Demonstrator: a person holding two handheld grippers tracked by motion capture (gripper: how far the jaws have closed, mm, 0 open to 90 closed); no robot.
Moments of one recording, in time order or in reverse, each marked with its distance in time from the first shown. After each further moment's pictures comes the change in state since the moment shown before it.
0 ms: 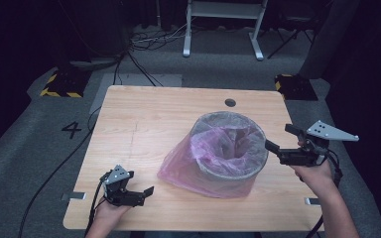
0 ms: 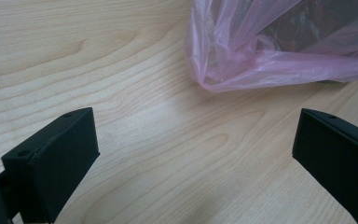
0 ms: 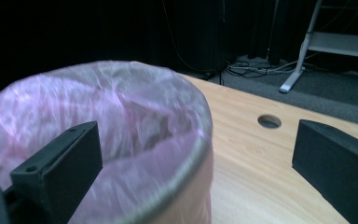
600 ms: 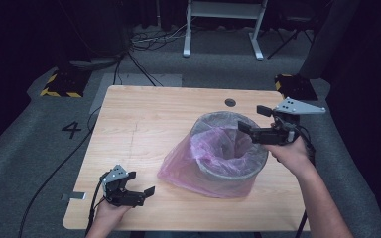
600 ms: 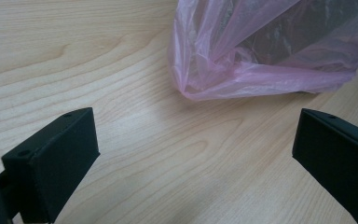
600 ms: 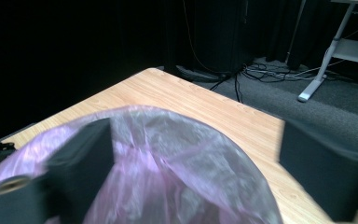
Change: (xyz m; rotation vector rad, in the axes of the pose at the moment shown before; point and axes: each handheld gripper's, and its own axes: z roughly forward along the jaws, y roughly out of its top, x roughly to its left) left arm -0.004 0.003 -0.003 -0.028 -0.073 -0.036; right arm 0.036 0.053 0.058 0.038 0.054 -0.049
